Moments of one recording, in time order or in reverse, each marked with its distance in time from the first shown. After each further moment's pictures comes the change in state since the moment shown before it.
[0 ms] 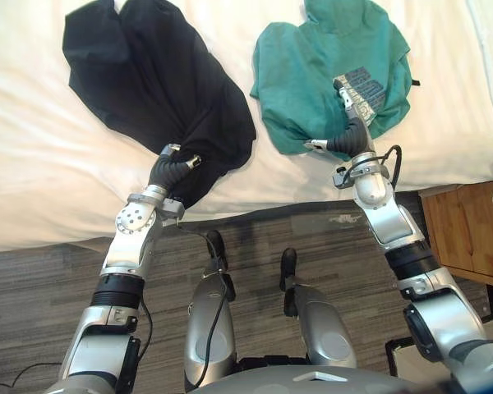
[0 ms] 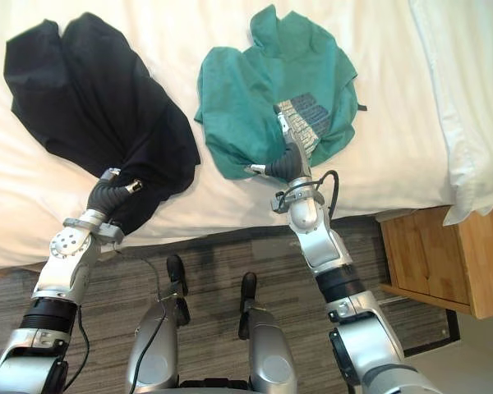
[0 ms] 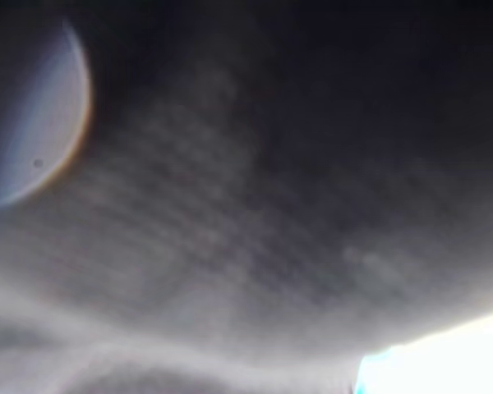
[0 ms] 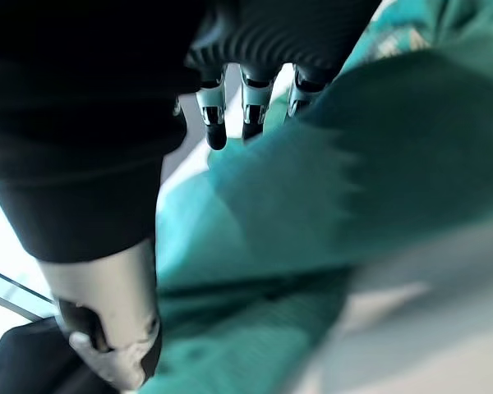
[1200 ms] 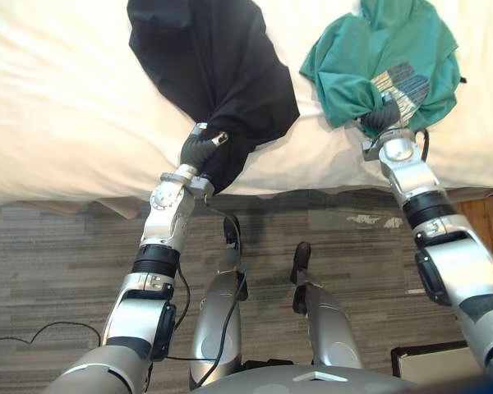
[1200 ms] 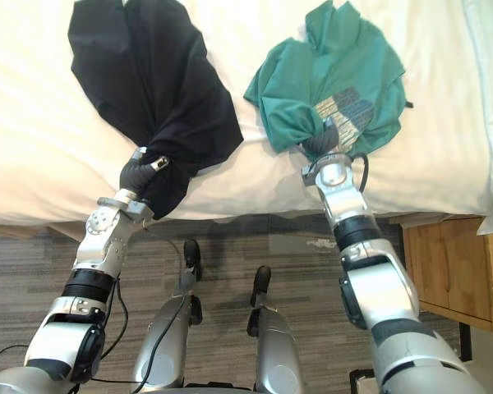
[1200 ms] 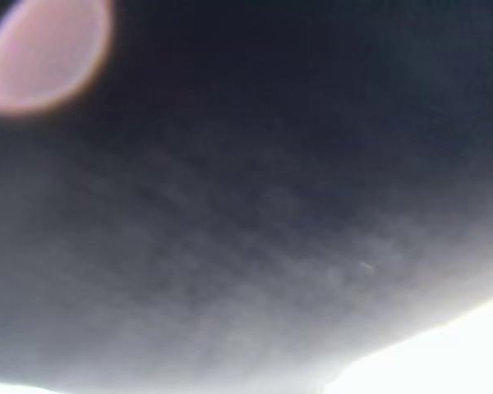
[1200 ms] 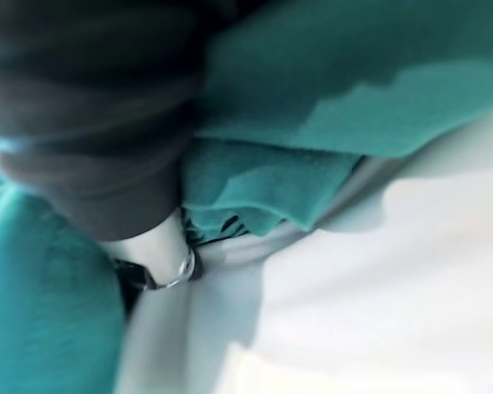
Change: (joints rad) left arm -0.144 -0.162 -0.002 0.192 -0.092 -0.003 -0.042; right arm -0.185 -0.060 -0.112 0.406 0.438 0.033 -0.016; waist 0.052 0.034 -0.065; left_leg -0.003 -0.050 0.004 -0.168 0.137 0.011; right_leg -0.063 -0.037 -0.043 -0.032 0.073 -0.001
